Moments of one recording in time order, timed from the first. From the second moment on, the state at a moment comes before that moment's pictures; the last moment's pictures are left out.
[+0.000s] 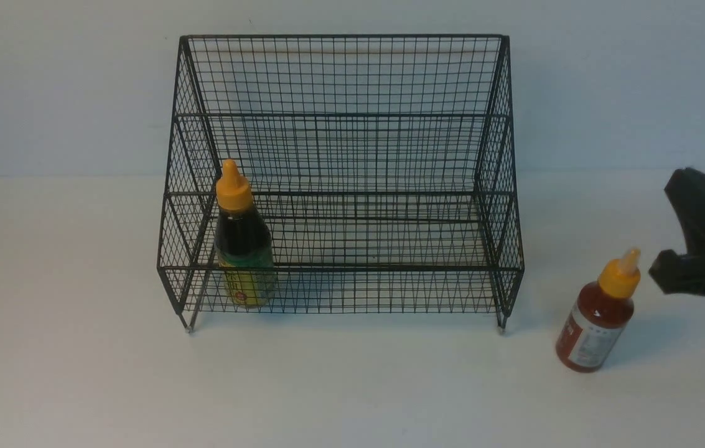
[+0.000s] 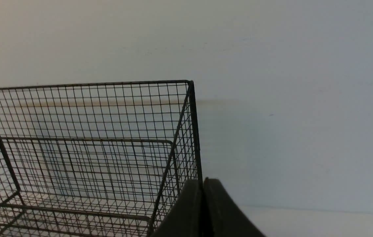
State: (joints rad) right arm 0.29 1.06 -0.35 0.14 -0.56 -0.02; left arm -0.33 0.43 -0.74 0.07 0.60 -0.09
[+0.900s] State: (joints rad) right arm 0.29 1.54 -0.35 0.21 -0.75 -0.01; left arm -0.33 0.42 -0.74 0.17 0.73 -0.09
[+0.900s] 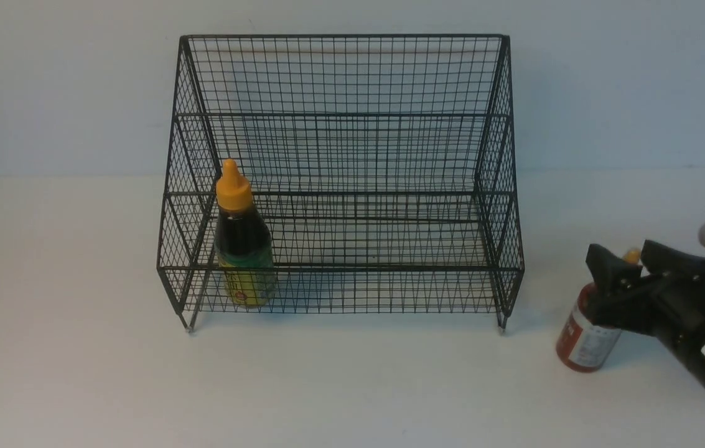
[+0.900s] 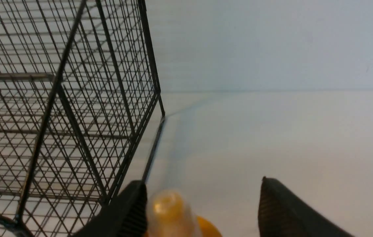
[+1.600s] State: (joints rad) right arm 0.29 1.20 -0.62 0.17 -0.21 -0.02; left arm -0.33 0.42 -0.74 0.19 0.73 -0.09
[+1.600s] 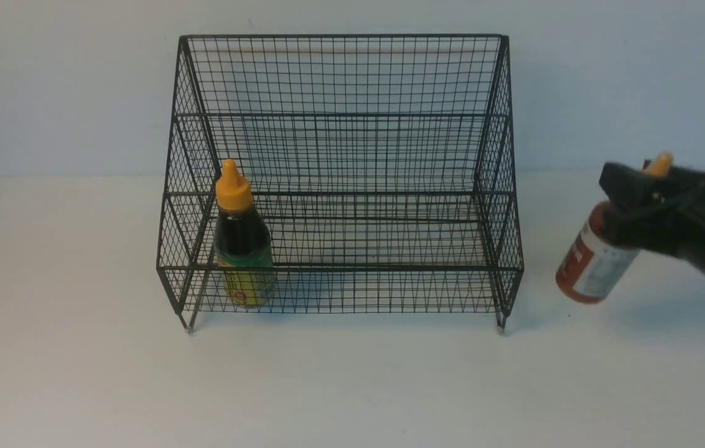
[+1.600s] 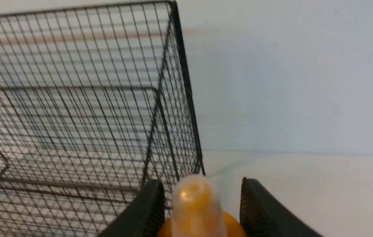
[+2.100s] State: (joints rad) right arm 0.43 1.41 -1.14 0.11 0.03 -0.03; left arm -0.33 0.42 -0.74 0.22 0.73 -0.09
